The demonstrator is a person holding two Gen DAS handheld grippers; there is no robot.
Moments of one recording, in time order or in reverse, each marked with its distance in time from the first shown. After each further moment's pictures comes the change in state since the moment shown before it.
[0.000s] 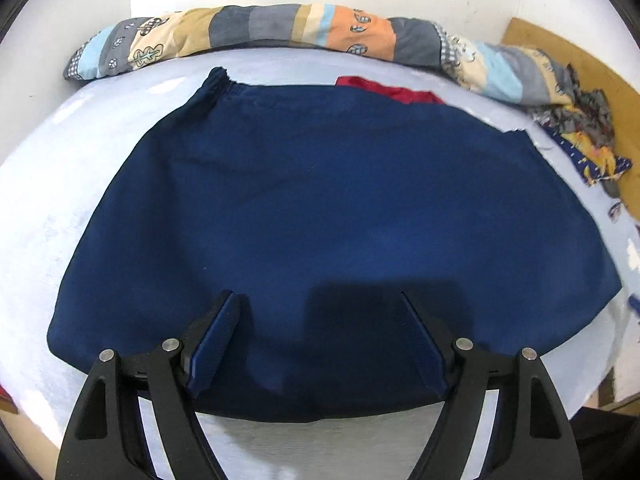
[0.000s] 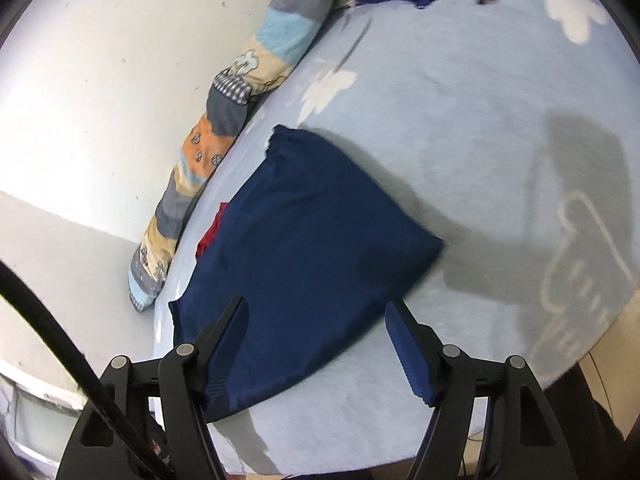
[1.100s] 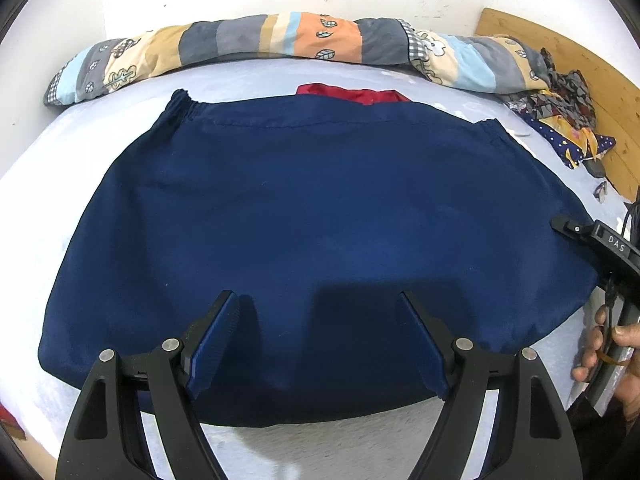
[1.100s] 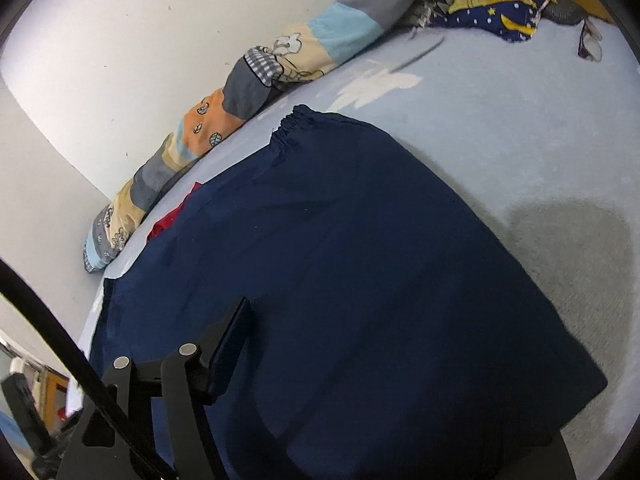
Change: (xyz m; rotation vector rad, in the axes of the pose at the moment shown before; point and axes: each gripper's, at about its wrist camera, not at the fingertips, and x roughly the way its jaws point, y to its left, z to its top) left arm 0.000 -0.030 0.003 0.087 -0.021 -0.031; right arm 0.109 0.019 -0.002 -0.342 -0.121 -0.095
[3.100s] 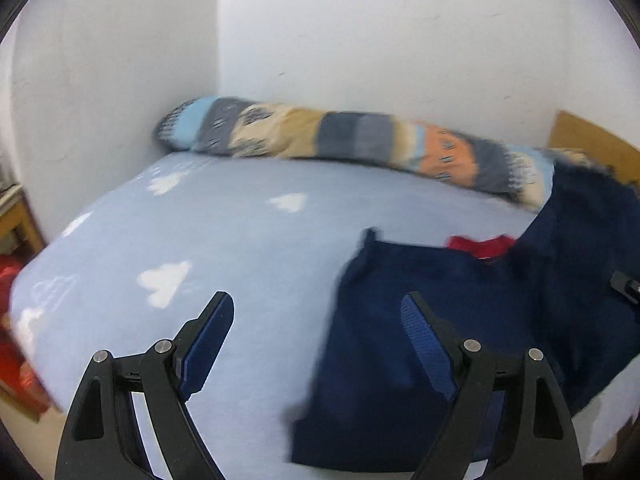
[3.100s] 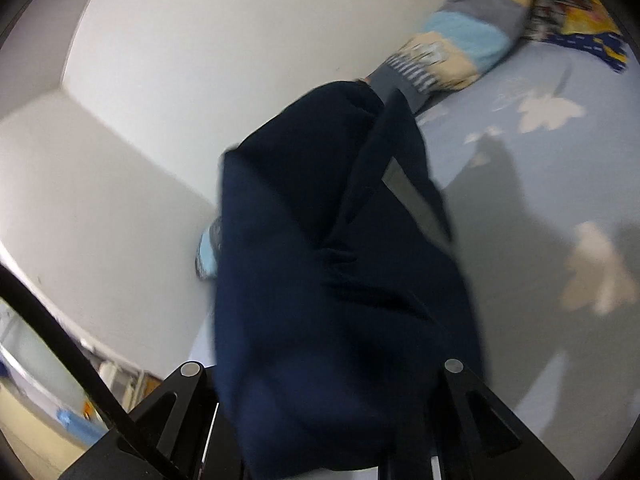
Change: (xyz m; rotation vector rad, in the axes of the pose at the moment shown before) left arm -0.109 0.159 0.049 -0.193 -0.275 0.265; right arm -0.039 0.227 -0.006 0.027 0.009 0.347
